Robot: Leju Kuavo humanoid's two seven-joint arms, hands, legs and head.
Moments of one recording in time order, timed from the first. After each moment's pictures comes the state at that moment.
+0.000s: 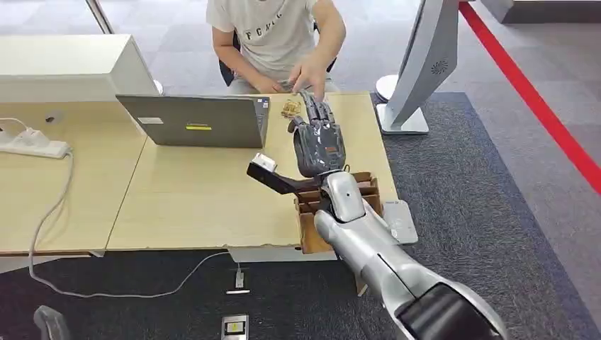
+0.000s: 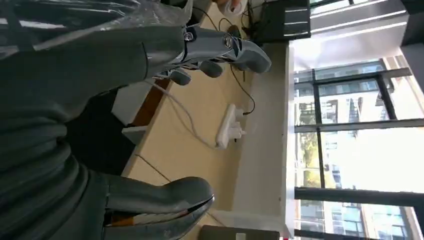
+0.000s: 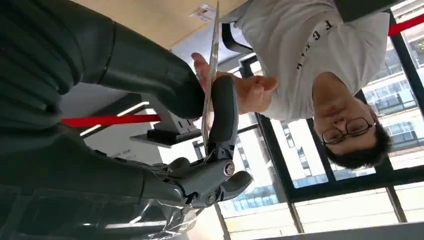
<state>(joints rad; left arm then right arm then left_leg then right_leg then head) 0.54 -0.35 -0.04 -2.05 -0.22 0.69 -0.70 -0.84 0.18 0.62 -0.62 1.08 -0.68 0.09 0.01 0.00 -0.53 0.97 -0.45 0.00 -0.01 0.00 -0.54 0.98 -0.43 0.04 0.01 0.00</state>
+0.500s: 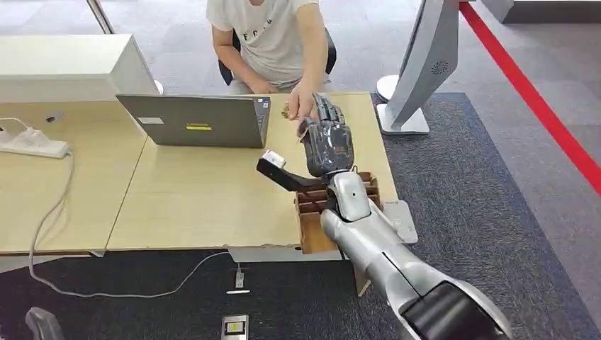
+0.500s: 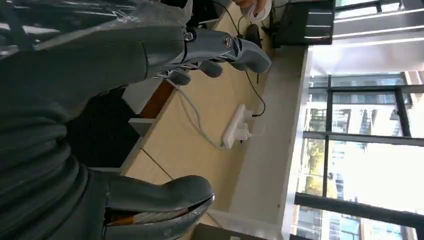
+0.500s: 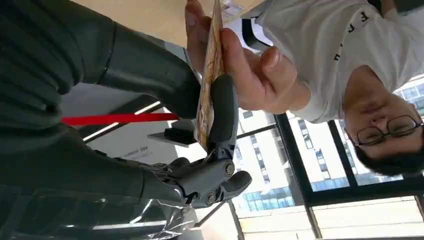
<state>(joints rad) 0.52 -0.35 -0.03 -2.06 -0.09 0.69 -0.70 -0.85 0.15 0.61 -0.61 1.09 -0.68 0.15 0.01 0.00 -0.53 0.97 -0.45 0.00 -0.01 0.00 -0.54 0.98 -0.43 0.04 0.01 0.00</state>
